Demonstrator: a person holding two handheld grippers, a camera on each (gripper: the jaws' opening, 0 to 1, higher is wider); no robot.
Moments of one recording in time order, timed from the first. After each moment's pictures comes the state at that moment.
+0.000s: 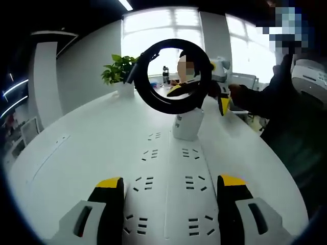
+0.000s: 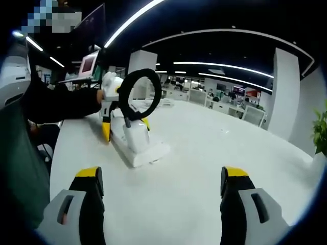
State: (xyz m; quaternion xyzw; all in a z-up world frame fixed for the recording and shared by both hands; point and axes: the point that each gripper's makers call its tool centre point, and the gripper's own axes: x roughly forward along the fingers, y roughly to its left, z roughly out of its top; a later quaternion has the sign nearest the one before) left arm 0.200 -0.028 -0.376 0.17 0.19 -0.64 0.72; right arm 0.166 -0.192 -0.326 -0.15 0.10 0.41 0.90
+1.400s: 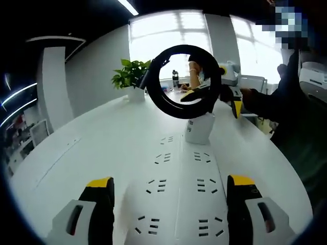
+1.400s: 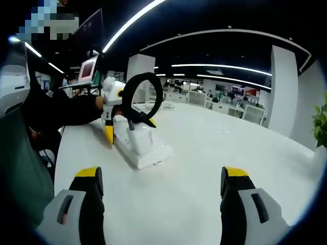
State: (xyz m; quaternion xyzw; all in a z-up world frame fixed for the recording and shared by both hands) left arm 0.213 -0.025 -0.368 0.17 0.17 -0.60 0.76; right arm 0.158 -0.189 -0.326 -0.13 0.10 0.41 0.90
